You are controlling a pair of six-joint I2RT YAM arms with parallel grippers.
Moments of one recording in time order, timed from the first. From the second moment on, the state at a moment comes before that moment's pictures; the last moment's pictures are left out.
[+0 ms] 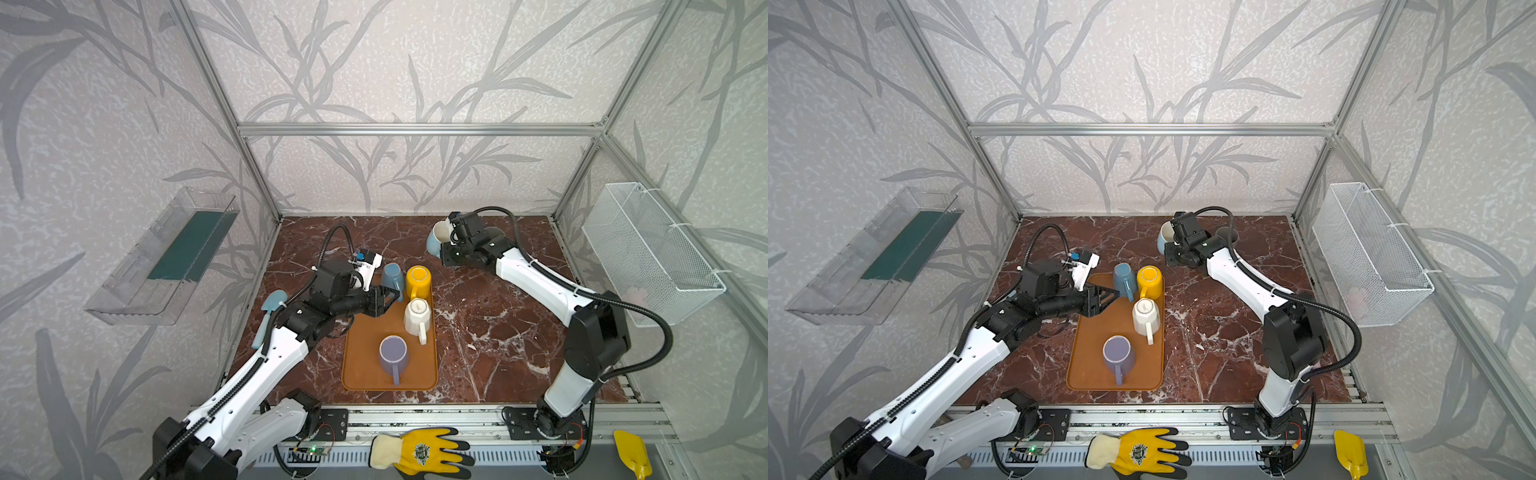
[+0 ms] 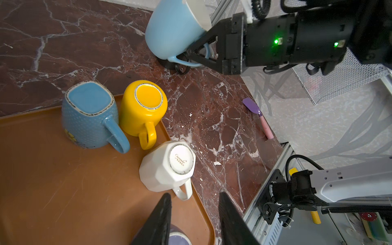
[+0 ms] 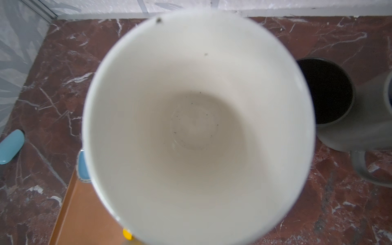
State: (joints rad) left arm -0.48 0.99 0.87 -0.44 0.43 -0.39; right arm 0.52 1.78 1.51 -0.57 0.04 0.37
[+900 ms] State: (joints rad) left arm -0.49 0.96 0.92 -0.53 0.38 -0.37; right arm 0.52 2.36 2.27 -1.04 0.14 0.31
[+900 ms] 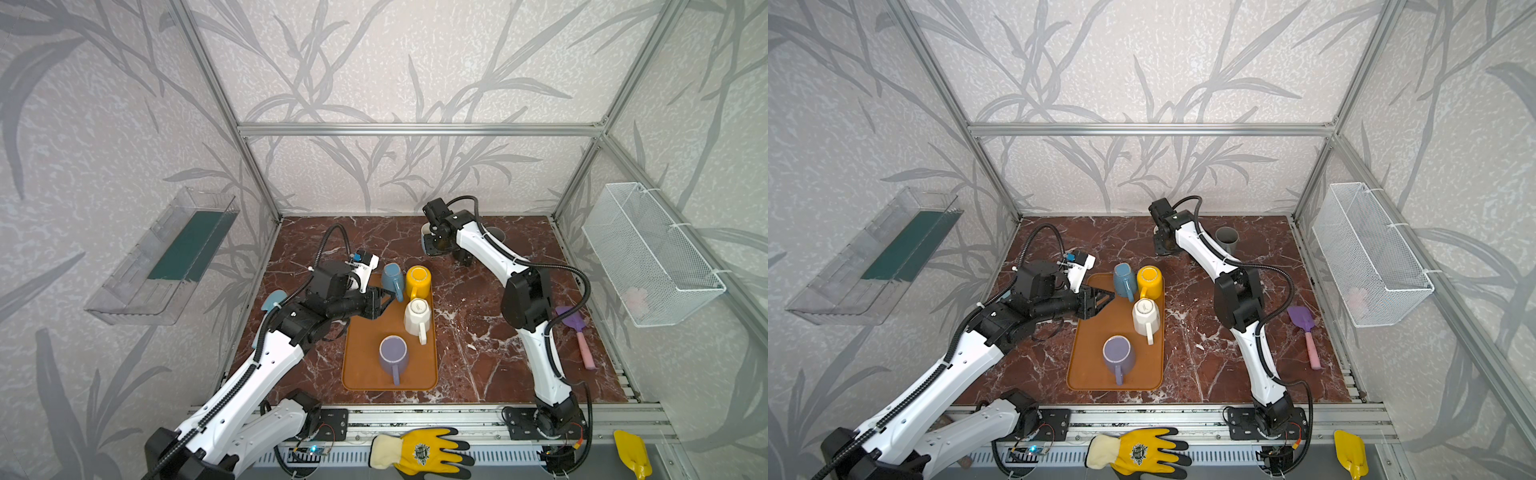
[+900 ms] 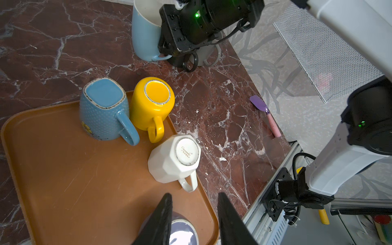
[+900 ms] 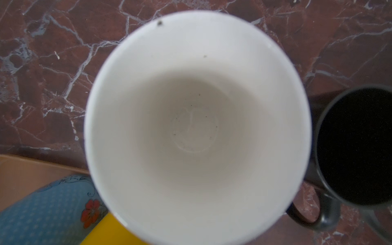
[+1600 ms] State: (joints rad) left arm -0.50 0.98 0.93 -0.54 0.39 -0.36; right arm 0.50 2.46 2.41 -1.19 0.18 0.31
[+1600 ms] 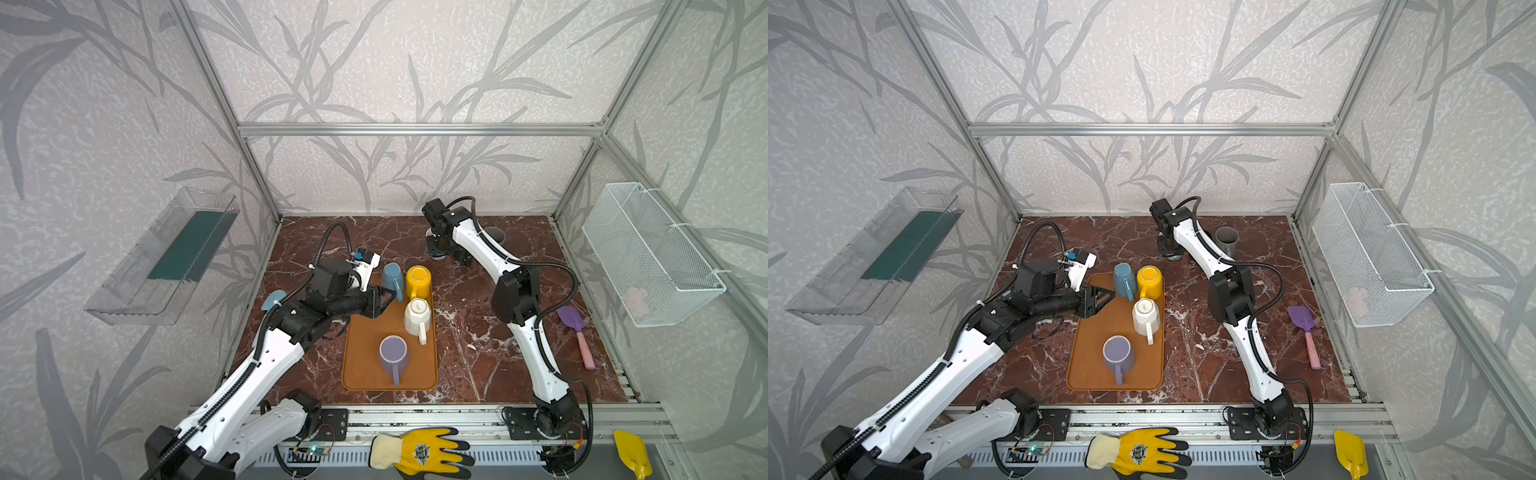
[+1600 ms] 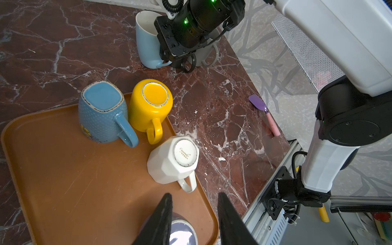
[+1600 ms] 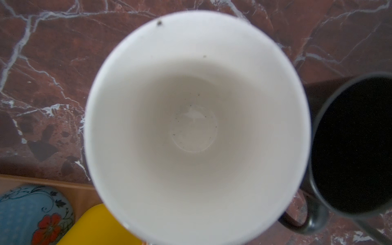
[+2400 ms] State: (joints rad) left arm -0.50 0.99 0.95 -0.57 0.39 -0.35; right arm 0.48 2.41 2.24 -1.07 0.19 0.33
